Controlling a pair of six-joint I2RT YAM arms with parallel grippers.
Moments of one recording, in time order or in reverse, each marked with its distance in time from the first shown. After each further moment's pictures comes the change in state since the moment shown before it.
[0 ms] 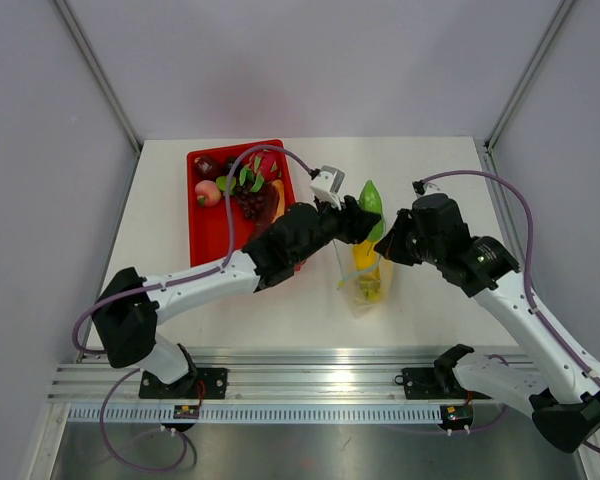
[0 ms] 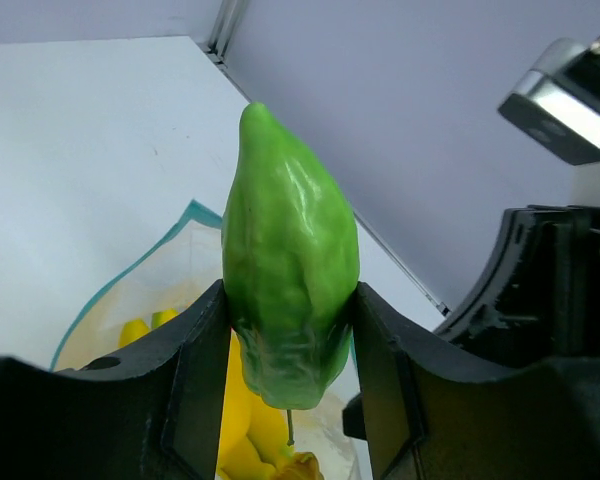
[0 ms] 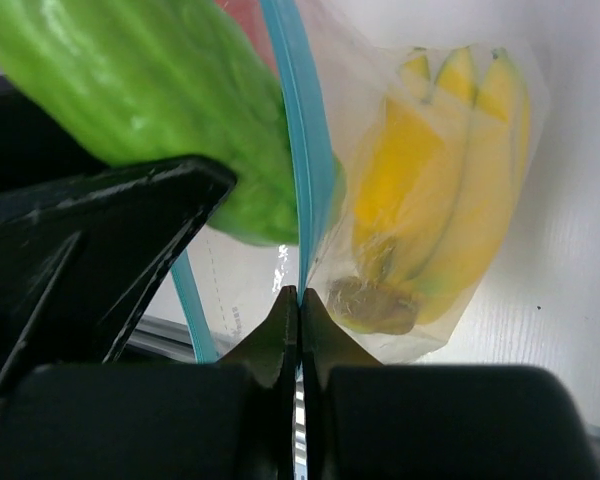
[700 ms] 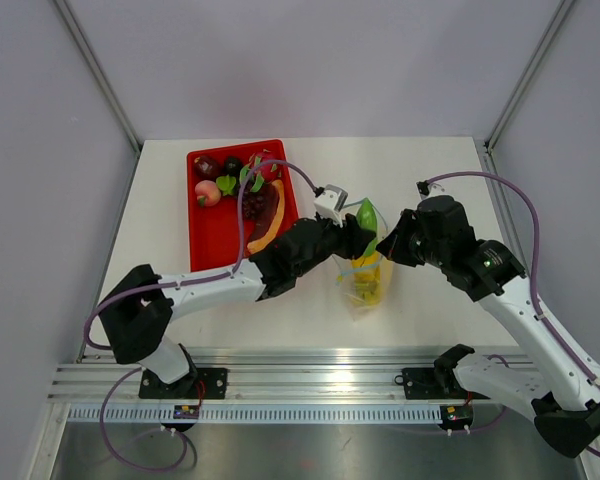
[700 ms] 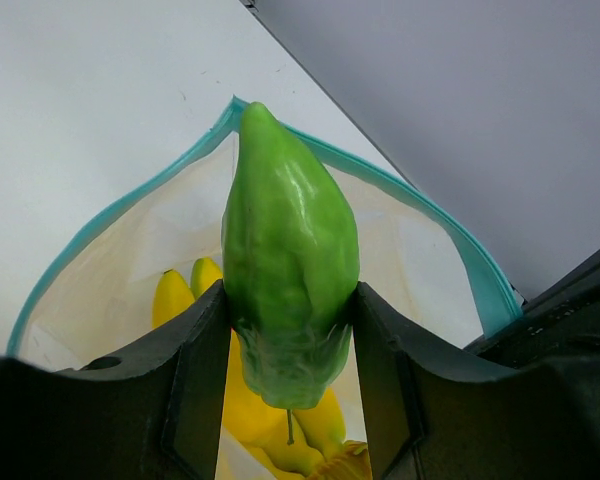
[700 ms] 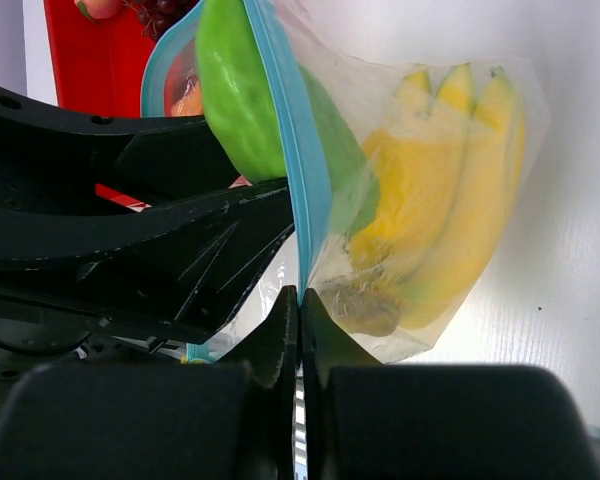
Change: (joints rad) left arm -0.020 0.045 -0.116 0.078 -0.030 0.042; right arm 0.000 -0.036 0.000 -0.010 0.002 0.000
